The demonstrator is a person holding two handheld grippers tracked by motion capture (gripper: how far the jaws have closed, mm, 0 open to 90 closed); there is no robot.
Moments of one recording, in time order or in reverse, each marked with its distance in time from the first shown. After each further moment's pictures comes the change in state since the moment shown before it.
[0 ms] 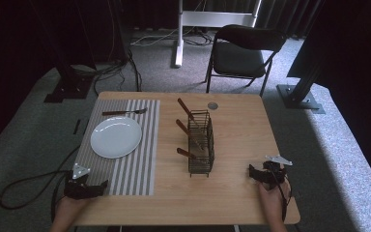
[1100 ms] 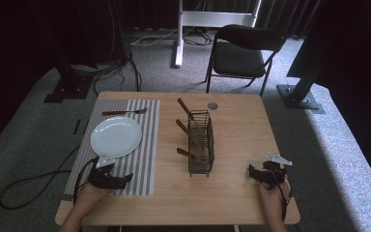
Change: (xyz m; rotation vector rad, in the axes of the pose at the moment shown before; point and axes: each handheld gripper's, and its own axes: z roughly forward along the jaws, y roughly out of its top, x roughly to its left) left arm -0.064 0.064 0.003 -0.045 -0.204 0.147; right arm 0.000 0.000 0.000 0.000 0.000 0.000
